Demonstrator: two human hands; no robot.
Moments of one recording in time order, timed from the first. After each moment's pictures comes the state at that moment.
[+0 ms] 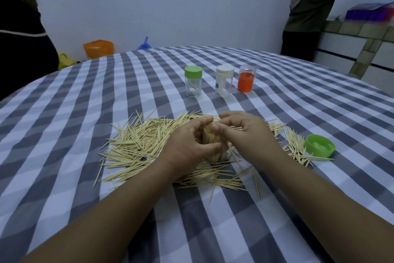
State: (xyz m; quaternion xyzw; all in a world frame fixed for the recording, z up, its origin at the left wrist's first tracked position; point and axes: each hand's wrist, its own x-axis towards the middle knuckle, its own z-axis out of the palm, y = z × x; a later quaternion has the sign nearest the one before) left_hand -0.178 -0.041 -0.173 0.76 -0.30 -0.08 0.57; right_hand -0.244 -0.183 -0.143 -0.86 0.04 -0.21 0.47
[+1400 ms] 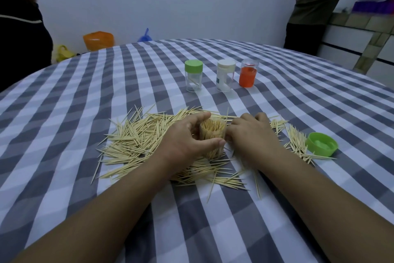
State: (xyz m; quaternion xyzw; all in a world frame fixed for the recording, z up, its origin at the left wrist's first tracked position) left_hand -0.177 -0.040 -0.170 0.78 -0.28 -0.07 0.55; right_hand -0.226 -0.205 -0.165 -0.99 0.00 -0.14 -0.09
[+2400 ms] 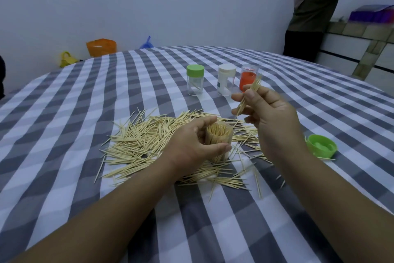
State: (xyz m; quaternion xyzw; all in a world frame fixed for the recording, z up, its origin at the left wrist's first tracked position) left_hand -0.184 -0.043 -0.171 0.77 -0.30 -0.09 0.56; right_hand -0.250 -0.190 -0.126 -0.66 0.04 -0.29 0.69
